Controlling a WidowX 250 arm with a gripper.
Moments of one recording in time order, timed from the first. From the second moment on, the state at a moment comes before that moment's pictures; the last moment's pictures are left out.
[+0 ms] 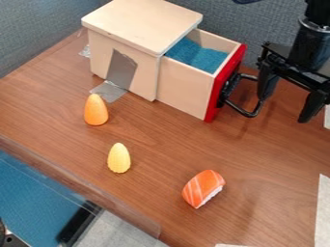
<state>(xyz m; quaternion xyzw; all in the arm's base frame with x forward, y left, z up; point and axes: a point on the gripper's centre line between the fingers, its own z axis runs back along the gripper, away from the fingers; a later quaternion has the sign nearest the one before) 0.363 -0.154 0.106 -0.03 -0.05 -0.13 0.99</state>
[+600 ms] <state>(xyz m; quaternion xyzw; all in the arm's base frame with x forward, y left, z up) 0.280 -0.116 0.095 -0.02 -0.03 -0.14 0.99</state>
